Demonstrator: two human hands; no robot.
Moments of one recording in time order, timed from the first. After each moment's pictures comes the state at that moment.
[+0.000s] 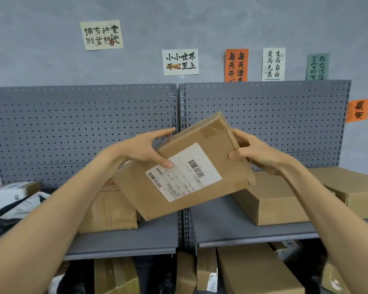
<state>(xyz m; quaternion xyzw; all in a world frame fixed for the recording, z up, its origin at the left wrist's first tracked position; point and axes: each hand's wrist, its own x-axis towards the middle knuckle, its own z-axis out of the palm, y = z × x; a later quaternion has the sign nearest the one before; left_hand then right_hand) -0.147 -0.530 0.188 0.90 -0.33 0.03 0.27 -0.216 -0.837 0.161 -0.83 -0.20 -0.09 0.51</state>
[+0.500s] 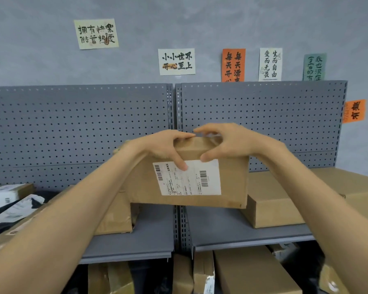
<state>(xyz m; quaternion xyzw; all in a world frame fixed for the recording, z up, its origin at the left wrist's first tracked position) -0.138 -0.588 0.200 0.91 -0.38 0.04 0.19 -0.215 -0.795 0.202 -0.96 -0.20 -0.17 0.14</state>
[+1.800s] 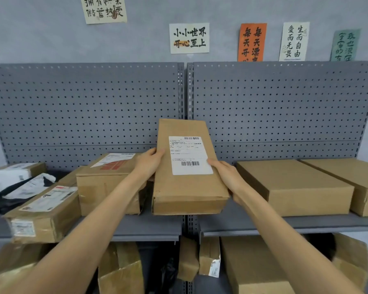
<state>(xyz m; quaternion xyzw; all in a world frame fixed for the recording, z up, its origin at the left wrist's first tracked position) -0.119 -0.553 0.086 0.80 -0.05 0.08 0.59 -0.149 -0.772 0.050 -0.75 0.03 -0.07 0.66</state>
